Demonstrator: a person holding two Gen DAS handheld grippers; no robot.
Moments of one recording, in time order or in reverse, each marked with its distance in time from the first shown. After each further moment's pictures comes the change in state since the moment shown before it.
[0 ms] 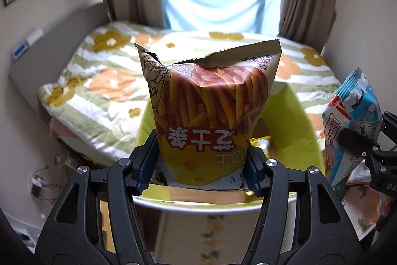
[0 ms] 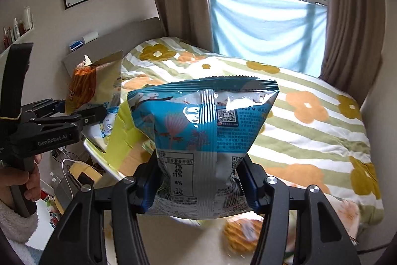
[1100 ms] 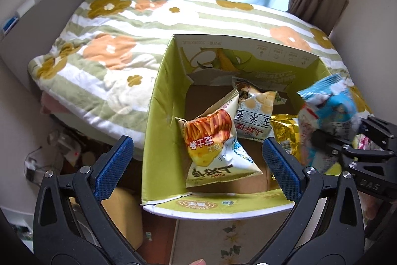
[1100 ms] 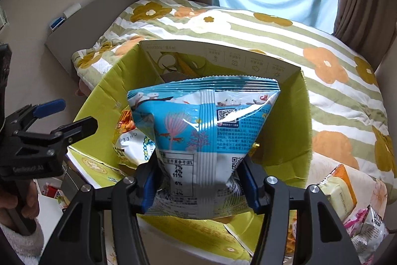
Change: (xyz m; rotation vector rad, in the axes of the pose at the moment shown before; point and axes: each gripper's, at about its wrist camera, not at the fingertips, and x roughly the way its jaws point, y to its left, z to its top) left arm 0.066 0.047 -0.019 -0.042 0.159 -0.028; right arm 0.113 0.024 0.002 0.105 0.271 0.013
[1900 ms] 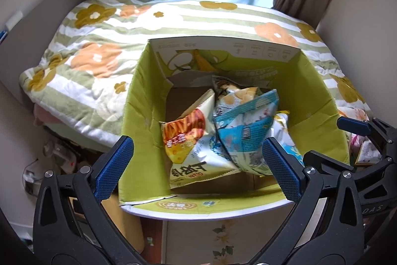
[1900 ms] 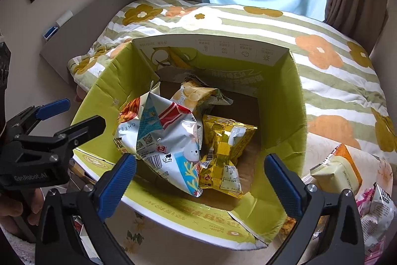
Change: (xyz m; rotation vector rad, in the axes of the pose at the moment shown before) left arm -0.004 -0.029 -0.004 0.079 -0.018 -0.049; right arm -0.020 -0.007 -0.024 0.061 -0.016 -0.021
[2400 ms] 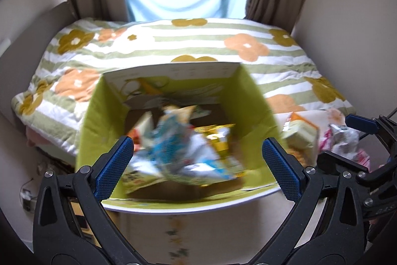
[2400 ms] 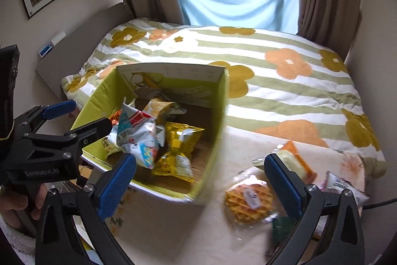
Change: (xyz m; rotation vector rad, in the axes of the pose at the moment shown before) left arm -0.046 -0.109 0.007 0.085 -0.092 -0.070; right arm -0.100 -0.070 -0.033 0.035 -0.127 -0.081
